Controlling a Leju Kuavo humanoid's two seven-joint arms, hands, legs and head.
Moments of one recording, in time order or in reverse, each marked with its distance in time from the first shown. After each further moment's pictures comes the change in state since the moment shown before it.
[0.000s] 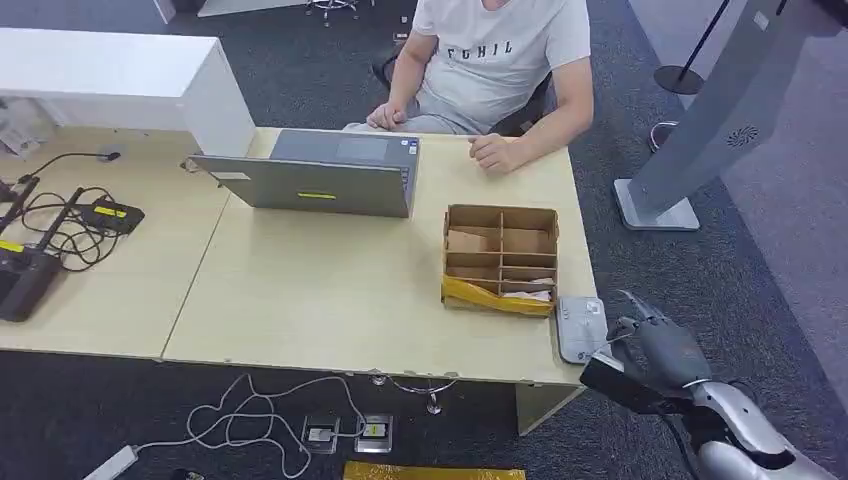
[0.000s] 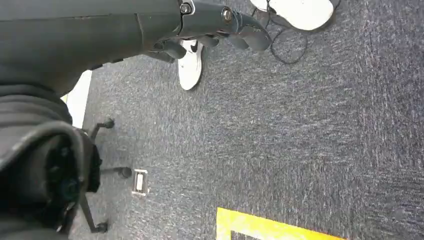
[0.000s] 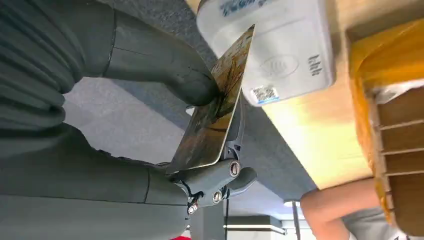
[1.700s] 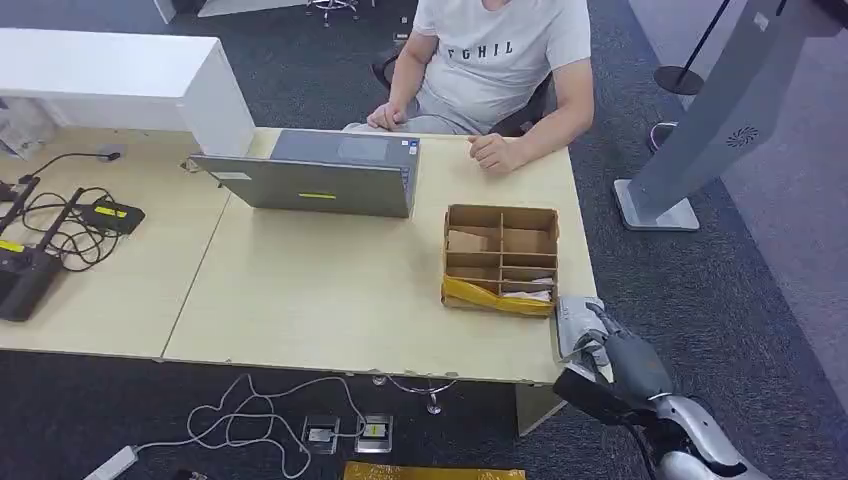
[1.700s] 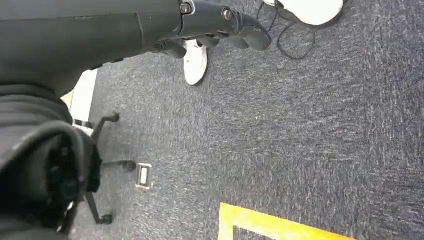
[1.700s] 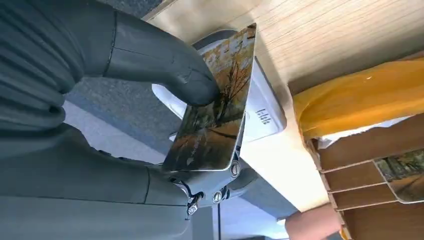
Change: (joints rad) left arm -0.002 -0.013 -0.004 0.000 0.019 0.016 0.025; right arm 0.015 0.120 0.037 0.073 -0.050 -0.061 -0.044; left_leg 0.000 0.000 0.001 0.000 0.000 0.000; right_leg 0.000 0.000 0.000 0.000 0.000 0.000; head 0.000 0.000
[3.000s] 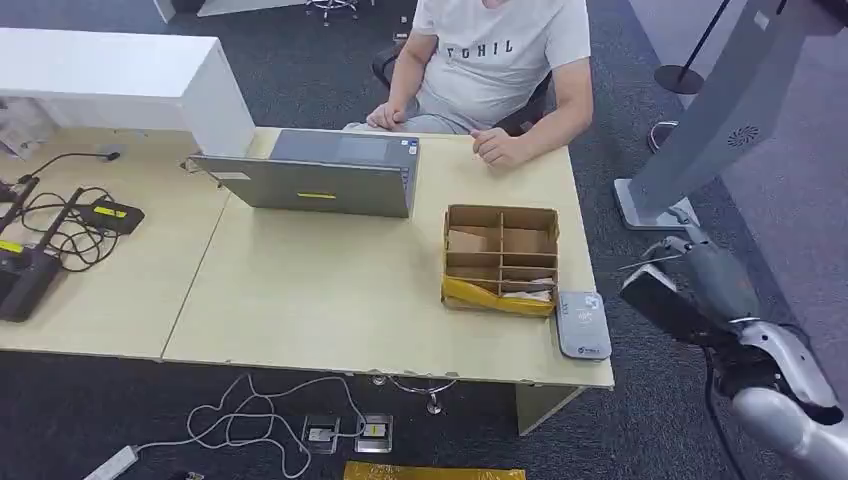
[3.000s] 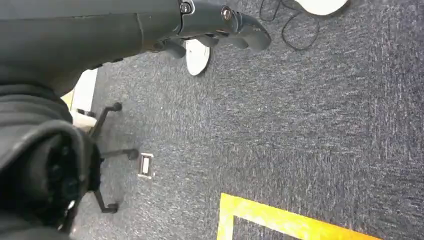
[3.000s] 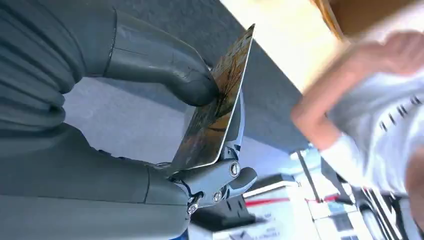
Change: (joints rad) left arm 0.000 0.000 -0.002 0.000 0.041 -0.016 0.001; right arm -0.114 -0.184 -0.253 -0.309 -0.066 0.099 0.169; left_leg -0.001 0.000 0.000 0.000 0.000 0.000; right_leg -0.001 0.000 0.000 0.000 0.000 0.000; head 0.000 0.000
